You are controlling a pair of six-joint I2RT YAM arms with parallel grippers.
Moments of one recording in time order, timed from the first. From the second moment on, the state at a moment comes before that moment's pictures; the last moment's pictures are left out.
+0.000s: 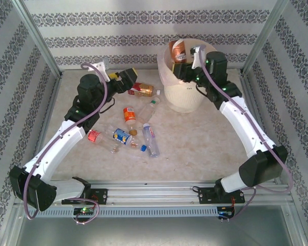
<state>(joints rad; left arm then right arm) -0.39 1.24 1.18 -0.02 0.06 -0.63 0.28 1.48 1.53 -0.31 -0.35 0.27</state>
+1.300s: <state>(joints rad) -0.33 1.23 1.10 -0.43 -0.30 -0.78 0.21 1.66 1.83 -0.59 0.02 0.15</state>
